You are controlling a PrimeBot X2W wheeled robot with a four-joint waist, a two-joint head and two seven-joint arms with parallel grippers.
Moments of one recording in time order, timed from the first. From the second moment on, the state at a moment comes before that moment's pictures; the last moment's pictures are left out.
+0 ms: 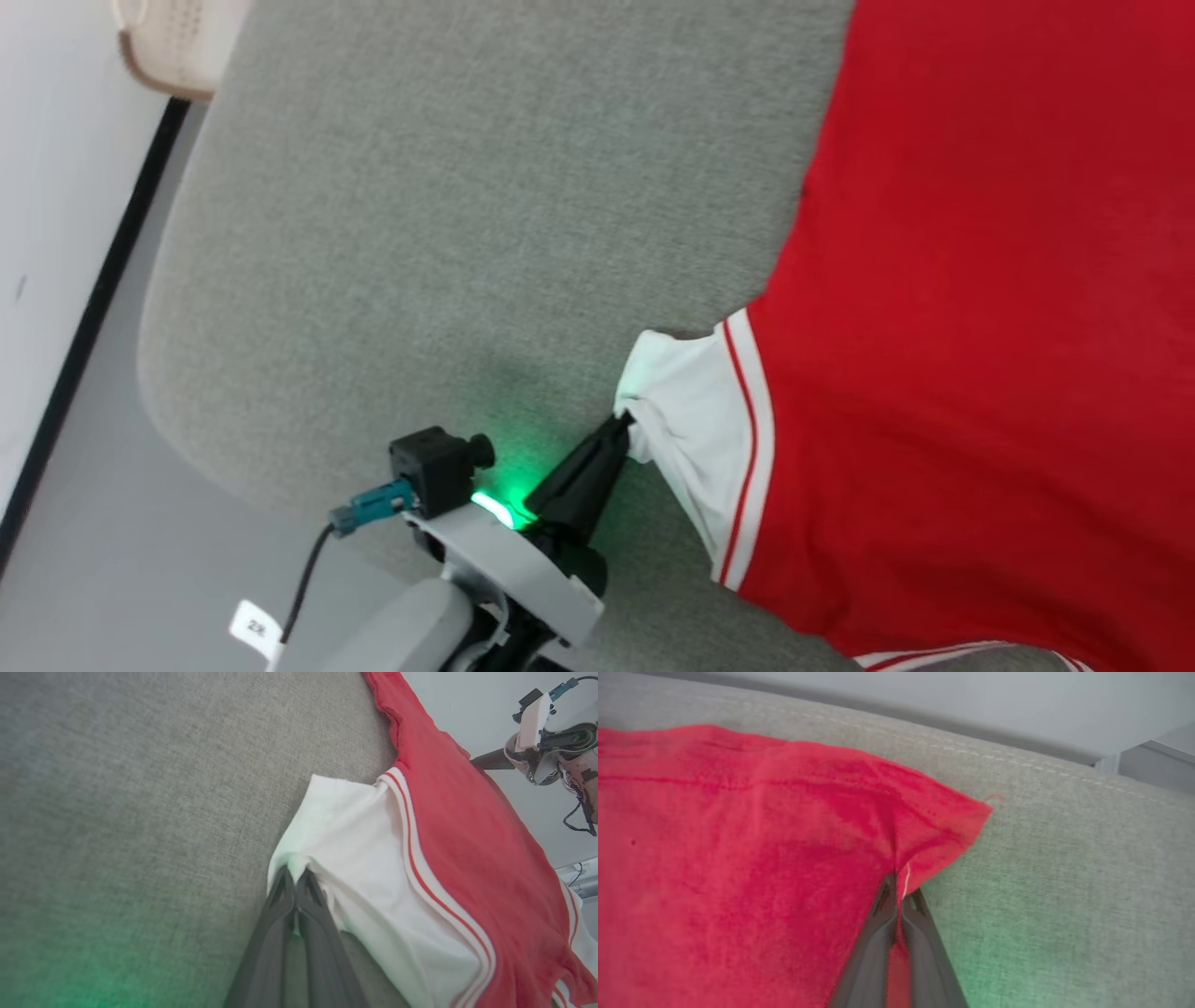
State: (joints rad) left arm -0.43 0.30 -0.76 0.24 -1.02 -0.10 -0.27; right arm -1.27 -0.58 -0.05 0.76 0.14 0.13 1.02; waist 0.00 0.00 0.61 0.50
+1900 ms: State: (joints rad) left arm -0.23 0.52 -0.66 0.07 -1.06 0.06 -0.21; right arm 0.02 -0.46 -0.12 -0.08 0.53 0.13 0.88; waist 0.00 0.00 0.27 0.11
